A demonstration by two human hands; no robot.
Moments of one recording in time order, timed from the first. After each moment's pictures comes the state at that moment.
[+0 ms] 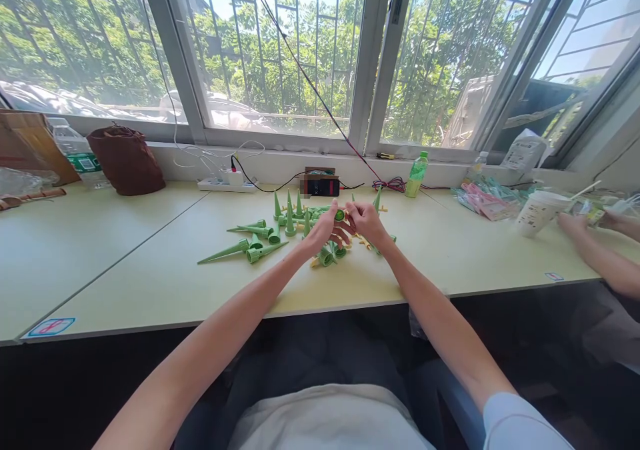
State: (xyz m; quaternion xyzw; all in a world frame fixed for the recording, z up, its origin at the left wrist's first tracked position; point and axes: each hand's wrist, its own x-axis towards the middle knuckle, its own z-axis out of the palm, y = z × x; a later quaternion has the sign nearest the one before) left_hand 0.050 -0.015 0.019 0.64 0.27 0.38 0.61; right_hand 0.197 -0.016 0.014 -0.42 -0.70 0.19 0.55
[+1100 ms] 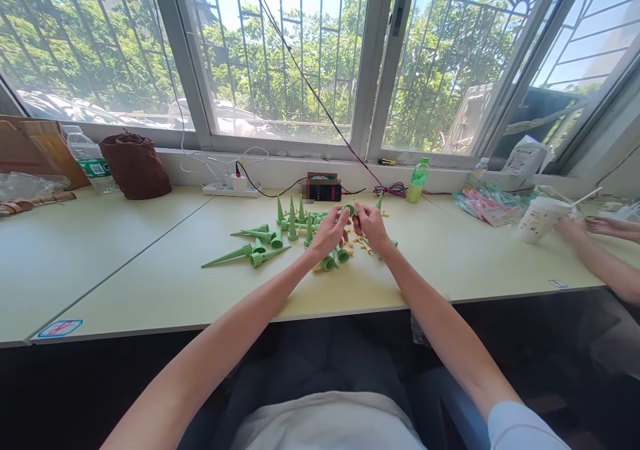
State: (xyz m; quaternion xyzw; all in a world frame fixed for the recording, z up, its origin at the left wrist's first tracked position) left_hand 0.059 -0.010 0.006 0.70 0.29 0.49 0.44; right_hand 0.191 -0.014 0.015 -0.39 -0.56 0.38 0.63
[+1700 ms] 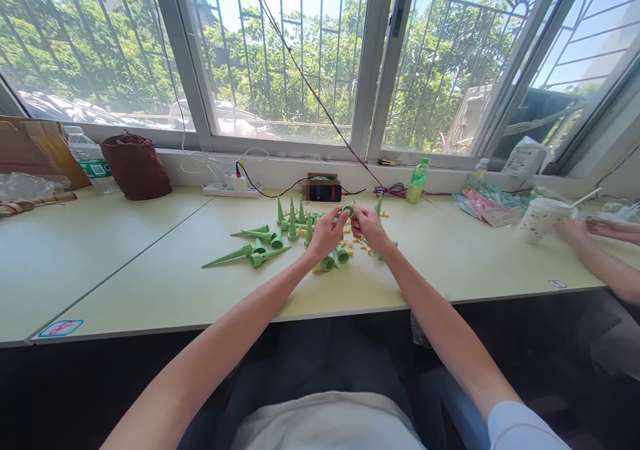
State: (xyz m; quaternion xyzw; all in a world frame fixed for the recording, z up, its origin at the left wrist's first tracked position) left_hand 0.054 -0.010 0.006 0.74 0.31 0.51 0.30; right_hand 0.191 -0.015 0.017 -0.37 -0.54 0.47 0.59
